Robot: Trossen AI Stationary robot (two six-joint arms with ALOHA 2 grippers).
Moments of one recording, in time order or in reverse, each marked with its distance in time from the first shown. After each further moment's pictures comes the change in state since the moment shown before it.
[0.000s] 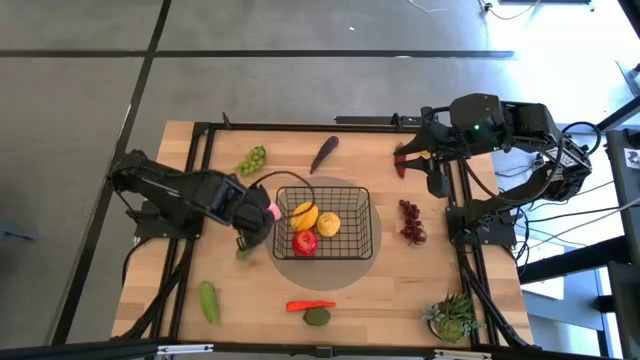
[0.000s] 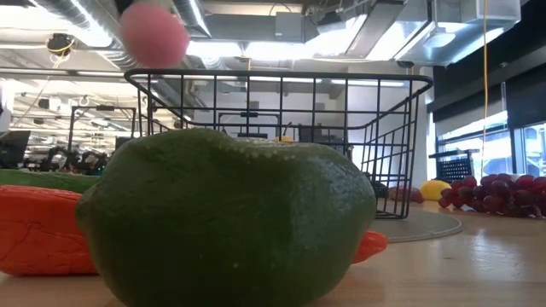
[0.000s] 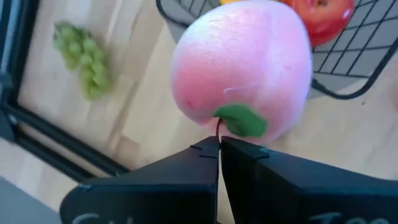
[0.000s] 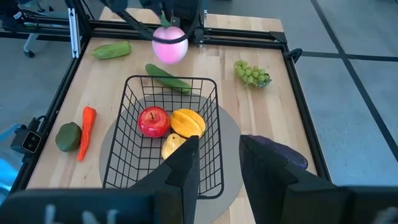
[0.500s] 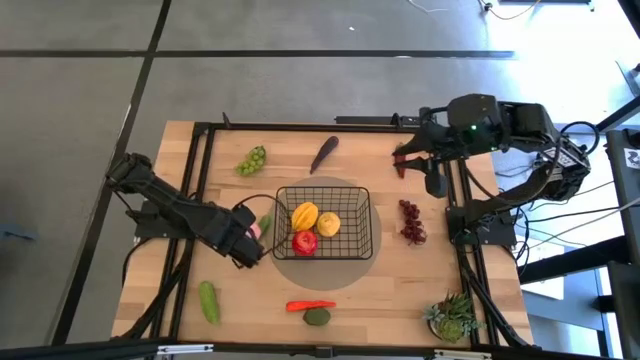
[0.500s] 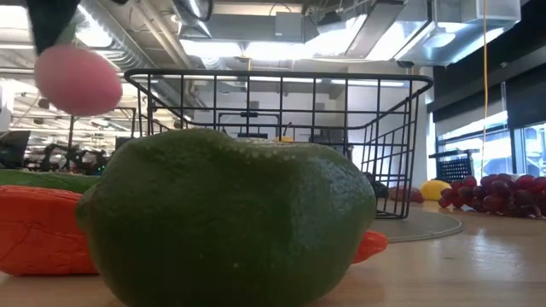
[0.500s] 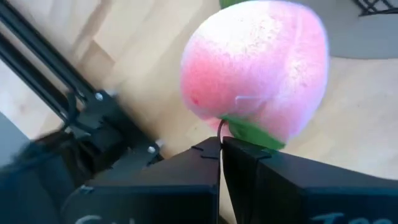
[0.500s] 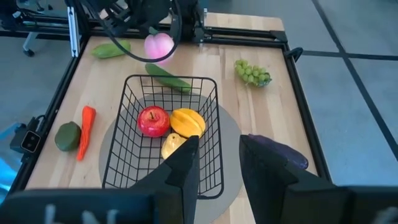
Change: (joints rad) left arm -0.166 -0.001 -0.287 -0.001 0.115 -0.536; right arm 0.000 0.005 0.000 0.001 0.000 -0.001
